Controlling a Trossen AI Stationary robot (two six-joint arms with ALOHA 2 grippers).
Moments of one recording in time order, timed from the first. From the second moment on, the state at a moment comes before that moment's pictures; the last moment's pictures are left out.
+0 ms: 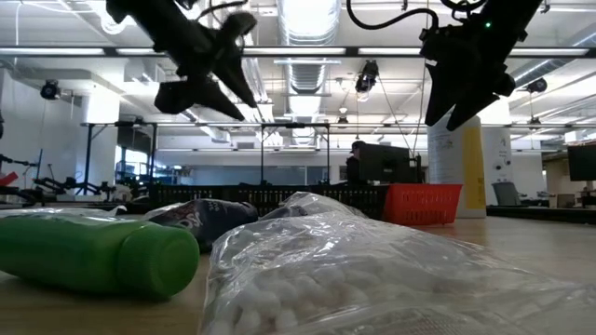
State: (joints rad) left arm 0.03 1.27 0.91 -0.34 -0.26 -0.91; right arm 0.10 1.22 0.91 -0.87 0.52 0.86
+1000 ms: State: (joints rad) left arm -0.19 1.27 0.88 -0.34 -0.21 -1.12; right arm 0.11 1.22 0.91 -0.87 0.50 0.86
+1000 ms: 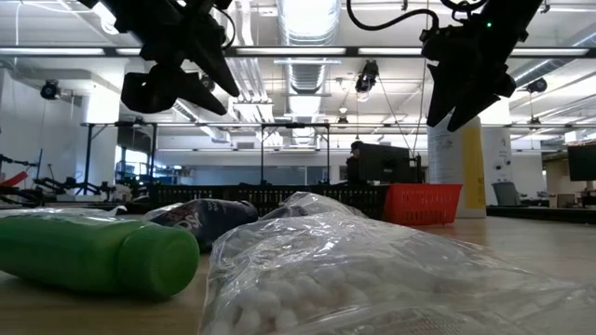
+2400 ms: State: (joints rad) left arm -0.48 1.43 0.87 -0.32 -0.33 -1.44; right arm 0.10 1.22 0.86 -0.85 0.50 0.80
